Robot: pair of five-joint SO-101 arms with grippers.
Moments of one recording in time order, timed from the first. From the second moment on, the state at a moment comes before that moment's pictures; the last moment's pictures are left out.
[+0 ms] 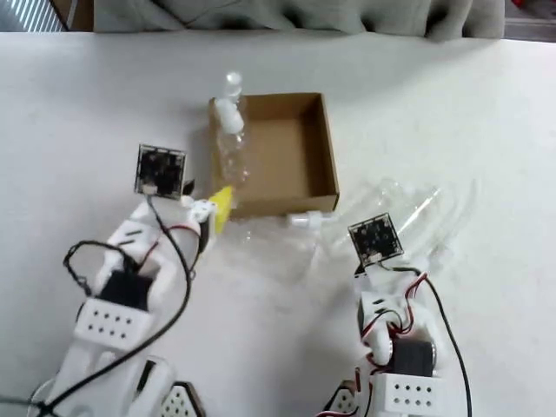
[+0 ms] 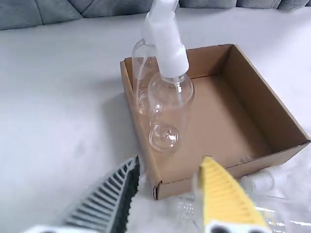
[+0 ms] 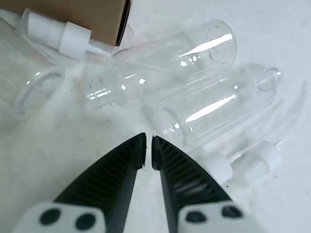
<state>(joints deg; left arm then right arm) 7.3 -58.3 69.5 31.5 5.1 2.4 -101.2 96.4 55.6 27.7</state>
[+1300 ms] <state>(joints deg) -11.6 -72.0 90.7 44.4 -12.0 -19.4 -52.5 47.7 72.2 31.6</state>
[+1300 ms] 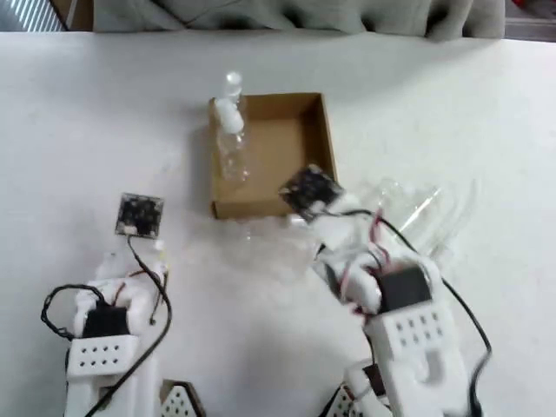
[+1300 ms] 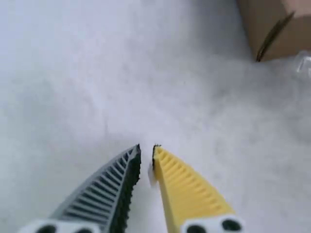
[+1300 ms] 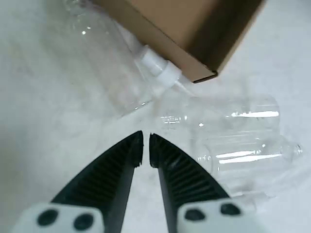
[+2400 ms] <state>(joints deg) -11.6 -72.5 90.5 45.2 -13.1 -16.2 -10.4 36.0 54.1 42.8</state>
